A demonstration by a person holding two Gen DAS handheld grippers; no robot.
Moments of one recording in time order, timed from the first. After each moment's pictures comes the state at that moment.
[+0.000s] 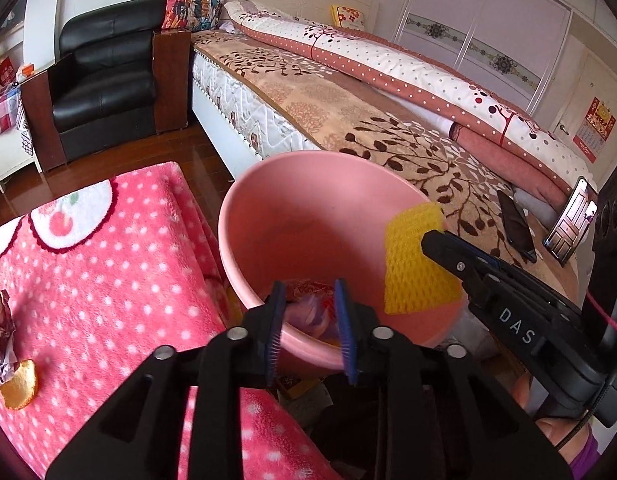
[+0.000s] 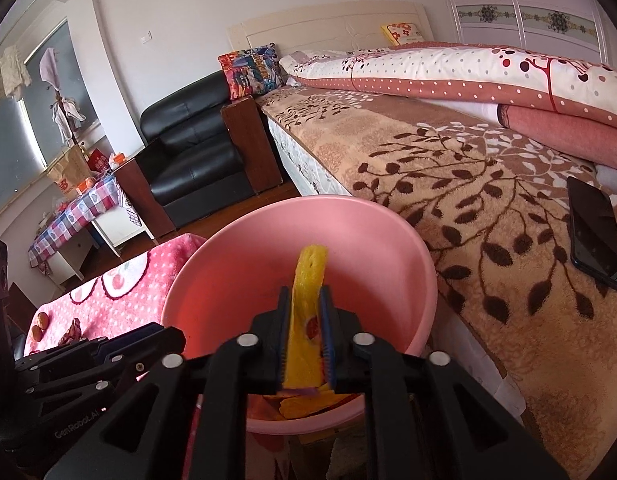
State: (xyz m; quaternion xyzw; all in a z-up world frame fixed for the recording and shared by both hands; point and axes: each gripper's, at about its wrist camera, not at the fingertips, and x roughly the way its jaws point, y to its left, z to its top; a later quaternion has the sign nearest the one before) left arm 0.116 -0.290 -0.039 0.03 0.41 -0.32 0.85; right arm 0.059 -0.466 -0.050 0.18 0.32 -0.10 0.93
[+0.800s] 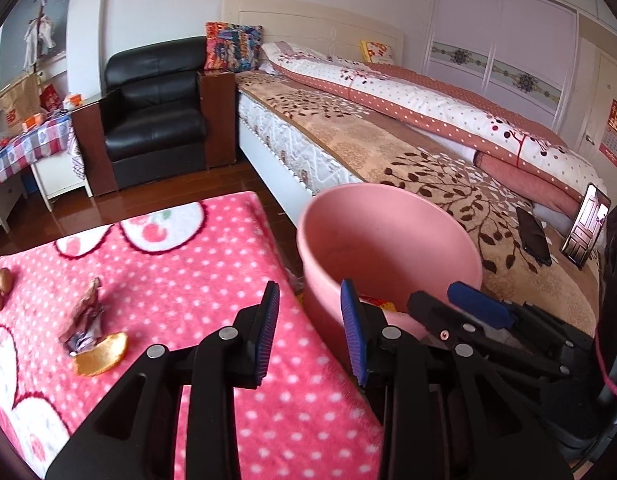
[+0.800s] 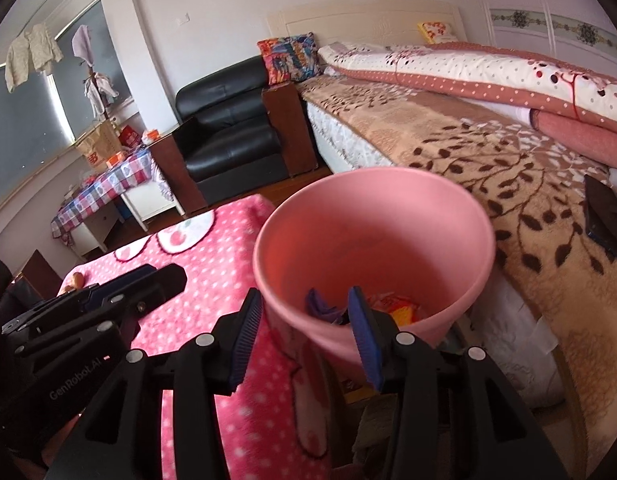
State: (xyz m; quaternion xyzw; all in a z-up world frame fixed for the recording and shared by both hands) left arm 0.067 -0.229 -0.002 0.04 0.35 -0.24 0.91; right arm 0.021 -0.385 -0.035 0.16 0.34 -0.04 0.93
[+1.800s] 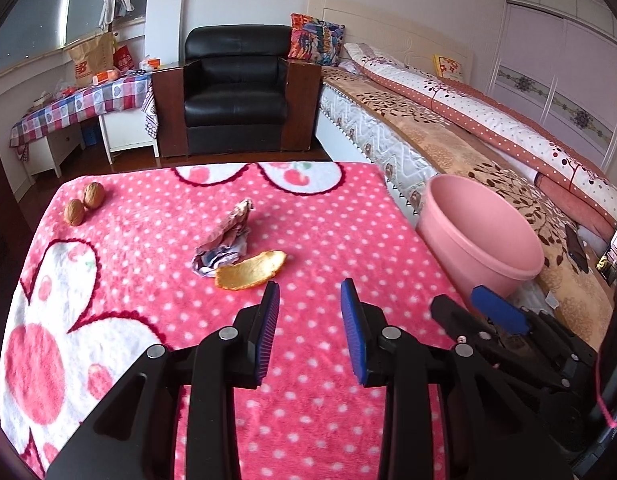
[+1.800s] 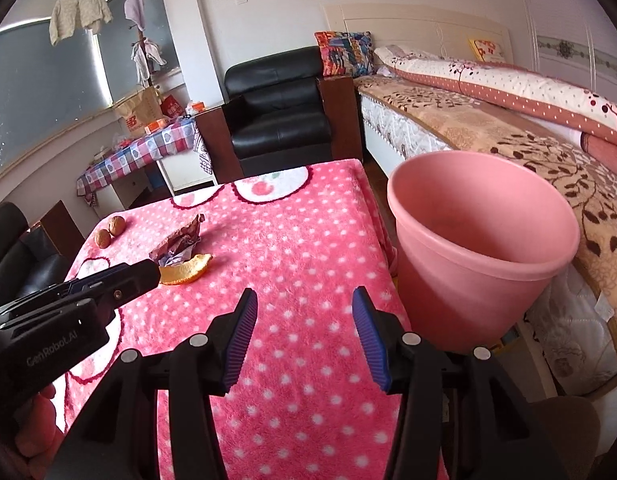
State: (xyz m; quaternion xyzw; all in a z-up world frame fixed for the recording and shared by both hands) left arm 0.040 -0.099 -0.023 -0.01 0.36 -0.14 0.92; right arm 0.007 -0.266 -0.051 0.10 0.33 0.02 0.94
